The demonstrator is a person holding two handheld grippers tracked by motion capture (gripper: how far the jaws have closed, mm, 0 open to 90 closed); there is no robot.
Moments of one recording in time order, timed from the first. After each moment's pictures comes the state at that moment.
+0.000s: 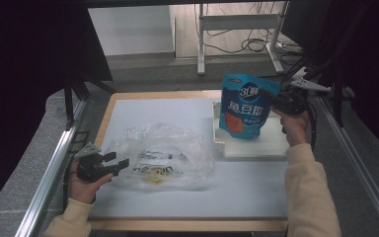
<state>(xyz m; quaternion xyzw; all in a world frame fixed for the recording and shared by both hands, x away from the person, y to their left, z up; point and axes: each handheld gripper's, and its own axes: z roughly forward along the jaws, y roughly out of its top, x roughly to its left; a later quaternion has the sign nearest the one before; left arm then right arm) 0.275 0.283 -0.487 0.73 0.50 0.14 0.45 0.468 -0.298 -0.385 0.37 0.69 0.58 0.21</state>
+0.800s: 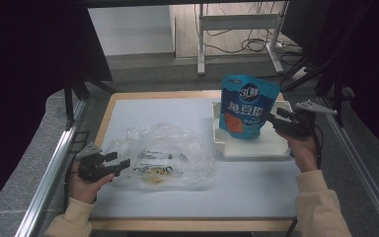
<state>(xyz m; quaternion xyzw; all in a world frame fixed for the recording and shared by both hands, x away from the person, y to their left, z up) 0.275 0.278 -0.486 0.73 0.50 0.14 0.45 0.406 -0.310 -0.411 0.44 0.69 0.51 0.24</state>
